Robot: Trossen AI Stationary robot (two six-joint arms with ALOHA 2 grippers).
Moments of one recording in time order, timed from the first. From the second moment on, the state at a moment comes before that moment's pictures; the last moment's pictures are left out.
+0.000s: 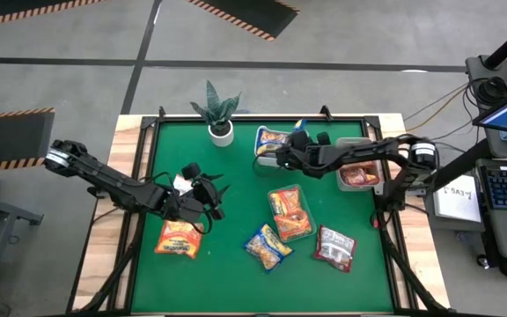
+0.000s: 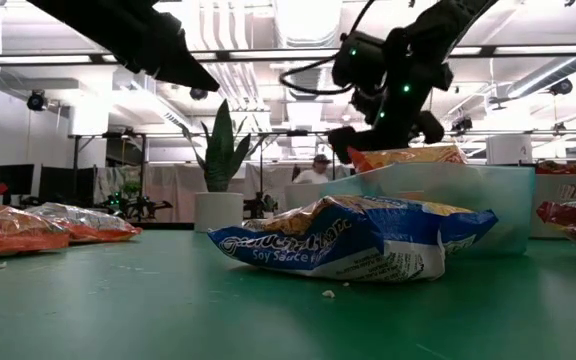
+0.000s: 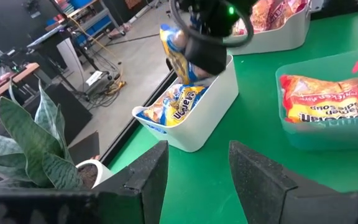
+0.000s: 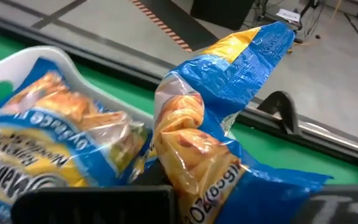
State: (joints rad) left arm -0.36 1.26 0.71 -0.03 -0.99 -0.10; right arm -0.21 1.69 1.03 -0.37 0.94 0.70
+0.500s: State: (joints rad) left arm -0.36 1.26 0.71 -0.02 -0.99 -0.16; right arm -0.20 1.74 1.05 -0.37 0.88 0.66
